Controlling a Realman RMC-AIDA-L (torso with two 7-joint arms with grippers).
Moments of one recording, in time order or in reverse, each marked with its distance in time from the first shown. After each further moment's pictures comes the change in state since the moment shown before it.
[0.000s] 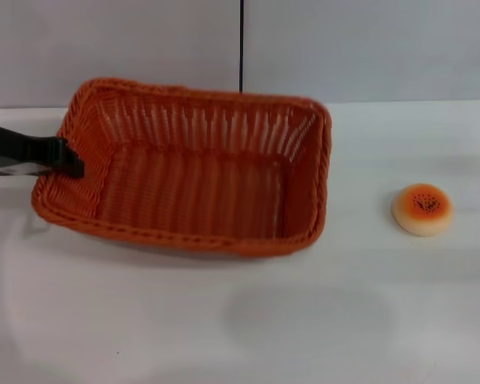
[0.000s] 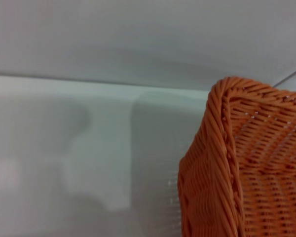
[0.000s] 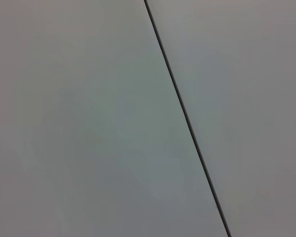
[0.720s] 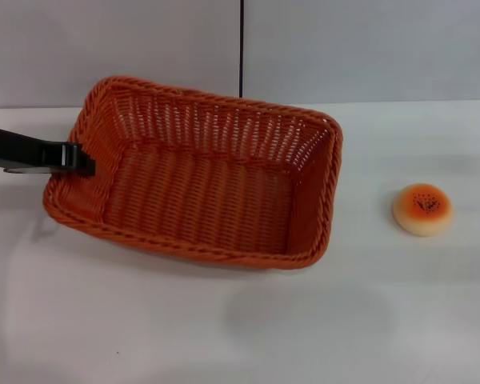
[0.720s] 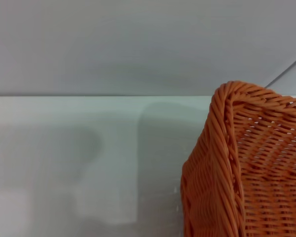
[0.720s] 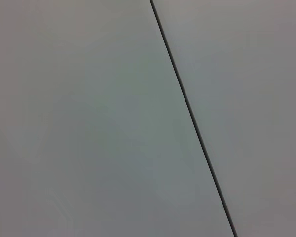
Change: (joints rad) left arm 0.097 -0.004 0.167 0.051 -0.035 -0.133 -0.006; right arm 0.002 -0.002 -0.005 0.003 -0.006 -0.004 0.000
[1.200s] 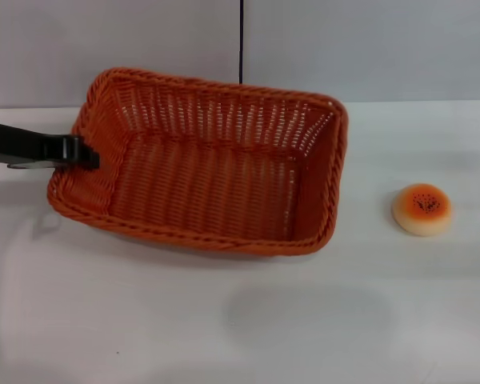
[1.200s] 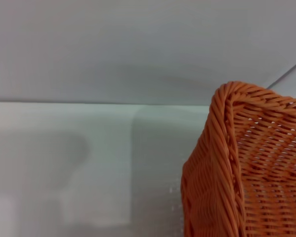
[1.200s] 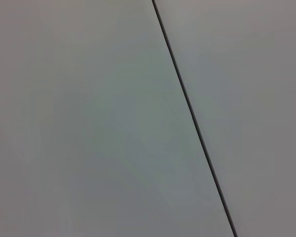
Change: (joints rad) left arm 0.004 0.006 -0.019 -0.017 -0.050 -0.020 0.003; right arm 0.011 -0.011 -0.001 0.001 -0.002 0.006 0.000
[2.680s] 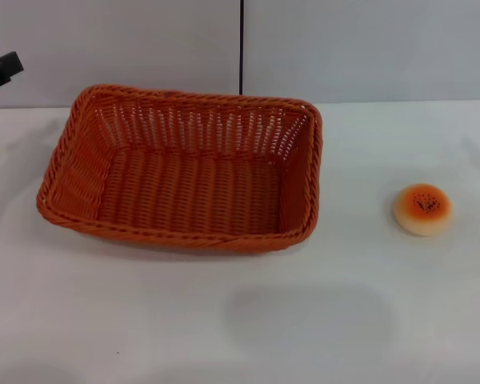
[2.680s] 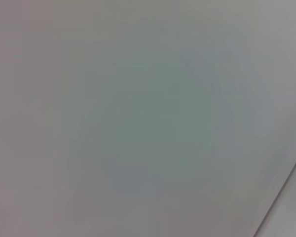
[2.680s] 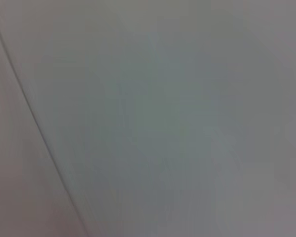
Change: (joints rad) left arm 0.272 -0.003 -0.239 -0.195 -0.835 -0.216 0.919; right arm -0.075 0.015 -0.284 -0.782 -0.593 -0.058 1.010
